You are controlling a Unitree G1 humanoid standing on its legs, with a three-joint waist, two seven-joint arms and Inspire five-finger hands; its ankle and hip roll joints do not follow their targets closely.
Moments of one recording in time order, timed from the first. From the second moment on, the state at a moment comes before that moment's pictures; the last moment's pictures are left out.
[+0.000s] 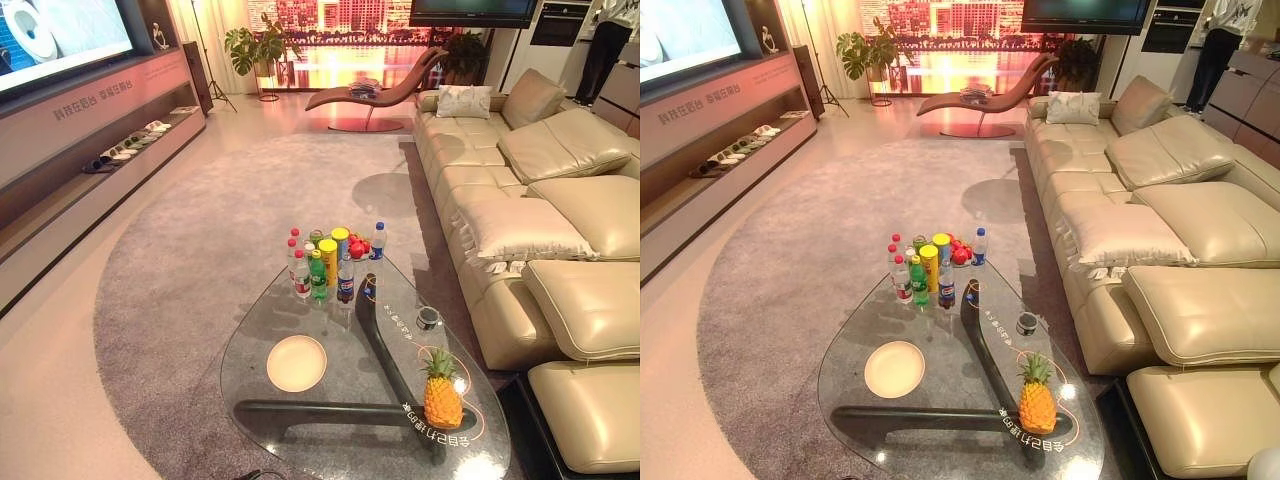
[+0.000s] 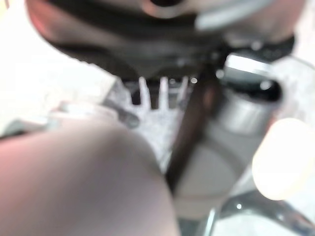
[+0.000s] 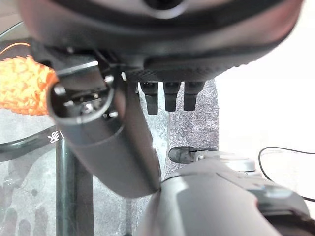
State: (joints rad) left arm 0.03 0.20 -0.15 1.31 -0.45 -0.01 -0.15; right arm -0.04 -0.23 0.18 1.33 0.26 0.12 0.03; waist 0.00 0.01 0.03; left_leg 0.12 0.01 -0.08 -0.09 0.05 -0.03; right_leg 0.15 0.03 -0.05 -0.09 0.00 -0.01
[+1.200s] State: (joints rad) left arm 0.02 0.20 -0.15 1.31 -0.46 -0.01 -0.17; right arm -0.04 -0.24 0.18 1.33 0.26 0.12 0.02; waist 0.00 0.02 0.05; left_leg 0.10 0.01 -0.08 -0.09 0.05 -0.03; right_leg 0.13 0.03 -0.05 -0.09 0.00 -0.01
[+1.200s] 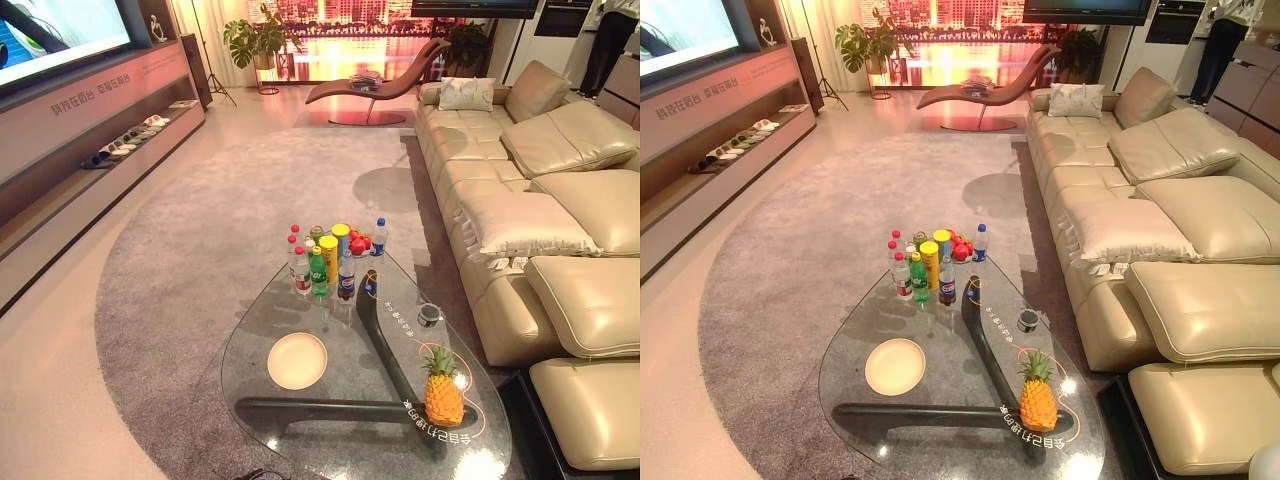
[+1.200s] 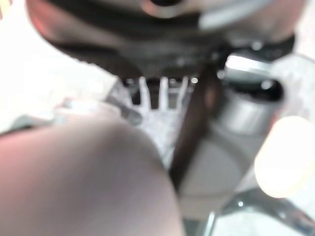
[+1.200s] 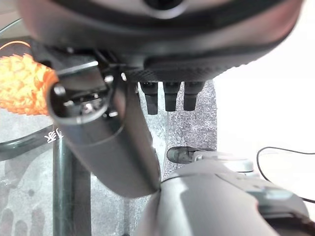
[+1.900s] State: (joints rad) left arm 0.02 0.21 -0.11 1.31 -0.48 -0.04 -0.18; right arm -0.01 -0.23 0.06 1.30 0.40 0.04 -0.29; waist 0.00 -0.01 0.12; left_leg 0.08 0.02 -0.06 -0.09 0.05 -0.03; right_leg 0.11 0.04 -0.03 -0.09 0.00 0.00
